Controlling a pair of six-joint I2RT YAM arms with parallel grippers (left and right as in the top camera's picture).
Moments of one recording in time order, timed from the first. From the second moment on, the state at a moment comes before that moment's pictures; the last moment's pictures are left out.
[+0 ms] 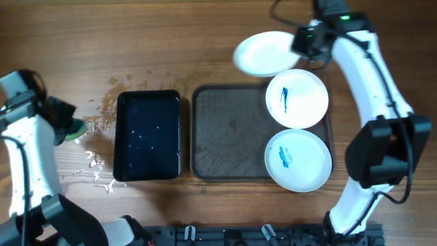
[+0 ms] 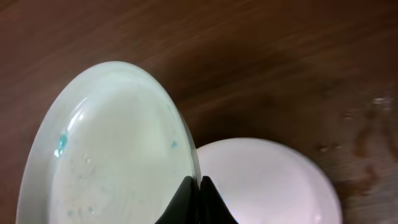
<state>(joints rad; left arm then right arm) 0.46 1.50 1.16 -0.85 -0.09 -0.66 0.06 2.00 1.83 -0.98 -0.03 0.48</state>
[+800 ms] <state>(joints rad) -0.10 1.55 1.16 -0.79 -0.08 -0.66 -0.40 2.00 1.83 -1.17 0.11 0.58</state>
